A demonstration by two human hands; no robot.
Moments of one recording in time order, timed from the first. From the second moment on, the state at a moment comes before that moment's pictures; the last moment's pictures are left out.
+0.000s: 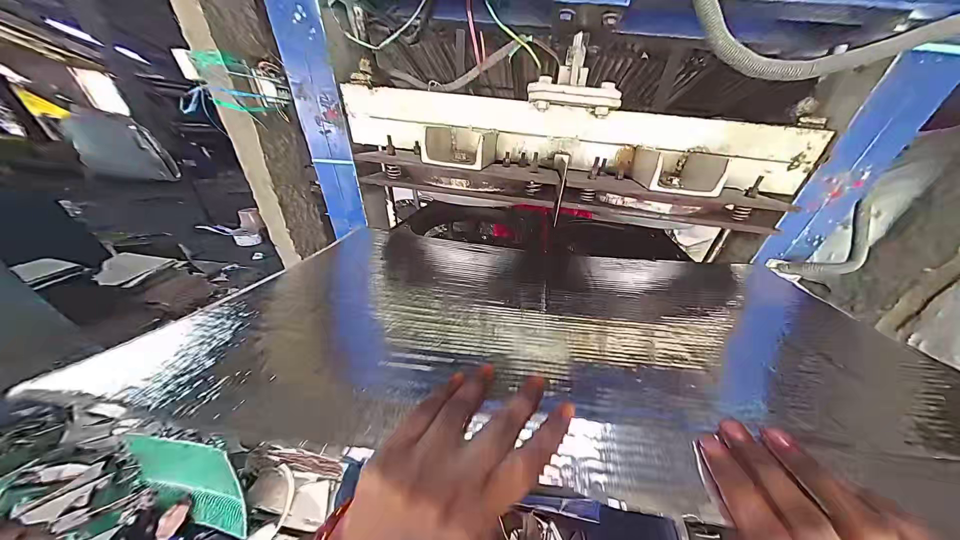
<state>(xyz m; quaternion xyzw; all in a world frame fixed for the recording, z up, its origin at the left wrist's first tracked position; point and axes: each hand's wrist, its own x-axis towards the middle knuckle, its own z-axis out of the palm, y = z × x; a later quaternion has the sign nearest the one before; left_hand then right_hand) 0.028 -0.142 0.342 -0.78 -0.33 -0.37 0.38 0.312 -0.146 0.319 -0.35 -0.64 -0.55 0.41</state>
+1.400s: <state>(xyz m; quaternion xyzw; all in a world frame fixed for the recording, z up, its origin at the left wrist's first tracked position) -0.075 0.144 0.328 -0.75 -0.56 -0.24 0.24 0.360 0.122 0.289 -0.54 -0.63 -0.33 0.45</state>
